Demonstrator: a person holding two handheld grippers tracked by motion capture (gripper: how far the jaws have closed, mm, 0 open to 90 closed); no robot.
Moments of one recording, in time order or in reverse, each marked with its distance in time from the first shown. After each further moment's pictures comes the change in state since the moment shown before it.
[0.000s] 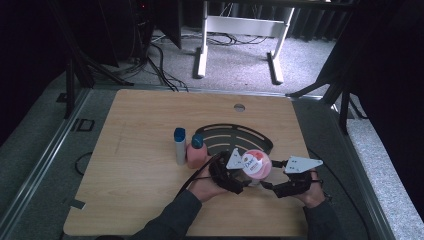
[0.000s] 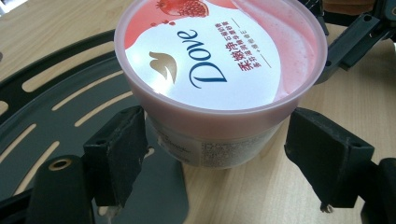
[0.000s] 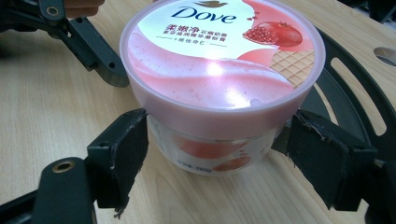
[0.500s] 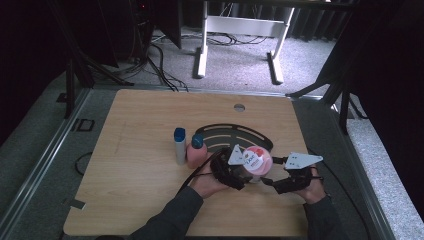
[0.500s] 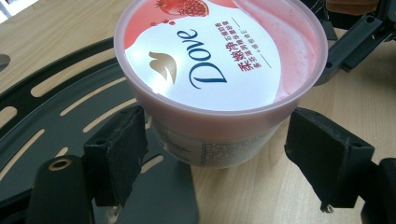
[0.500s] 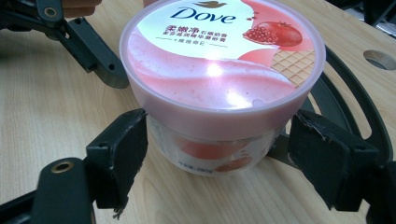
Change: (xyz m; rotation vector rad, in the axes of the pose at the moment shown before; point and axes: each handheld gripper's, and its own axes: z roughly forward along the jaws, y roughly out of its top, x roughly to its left) left arm 0.007 0.006 0.003 0.002 0.012 -0.004; right arm -0.009 0.005 0.001 0.005 -0.009 -0.004
